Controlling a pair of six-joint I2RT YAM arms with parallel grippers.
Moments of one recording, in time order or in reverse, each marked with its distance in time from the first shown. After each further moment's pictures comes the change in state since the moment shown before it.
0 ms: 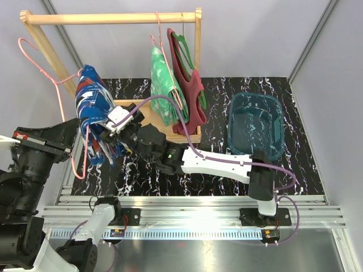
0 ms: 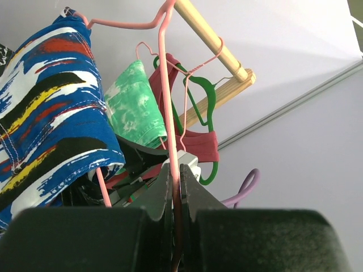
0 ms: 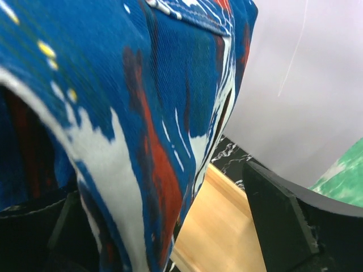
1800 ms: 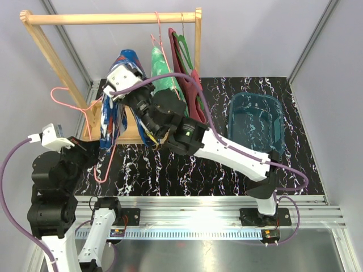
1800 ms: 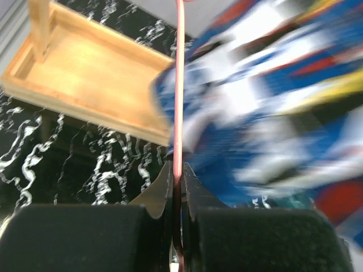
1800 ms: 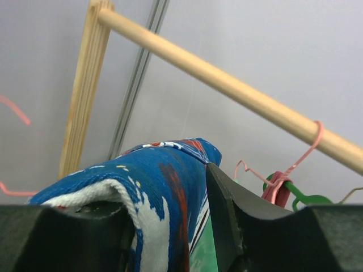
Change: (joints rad) left arm -0.002 -0.309 -0.800 0.167 -0.090 0.356; right arm -0.037 0.031 0.533 -0.310 0.102 -0.331
